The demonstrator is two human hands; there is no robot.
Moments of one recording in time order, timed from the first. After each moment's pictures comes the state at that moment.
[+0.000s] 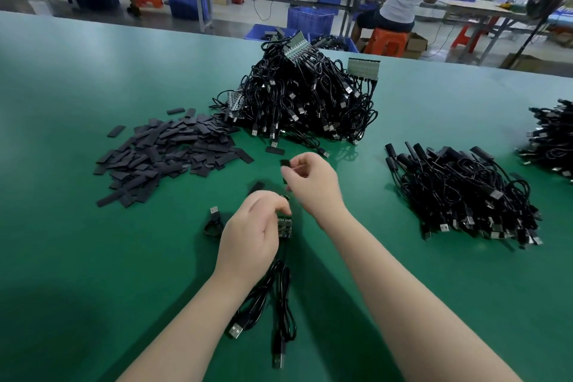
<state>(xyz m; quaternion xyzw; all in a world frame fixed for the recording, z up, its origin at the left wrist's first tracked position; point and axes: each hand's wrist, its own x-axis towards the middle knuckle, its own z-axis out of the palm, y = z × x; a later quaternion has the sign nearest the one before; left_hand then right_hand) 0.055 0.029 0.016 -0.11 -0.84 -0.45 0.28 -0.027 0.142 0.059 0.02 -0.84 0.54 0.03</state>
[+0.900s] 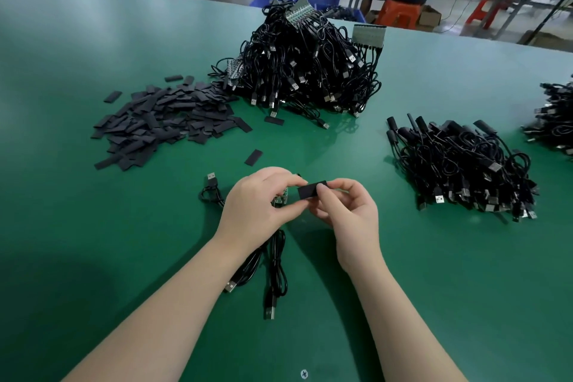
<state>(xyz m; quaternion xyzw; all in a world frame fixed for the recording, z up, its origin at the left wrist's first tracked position) 0.057 0.038 0.016 -0.15 -0.87 -0.40 0.23 0.061 0.196 0.018 -0.06 -0.62 0.78 0.03</state>
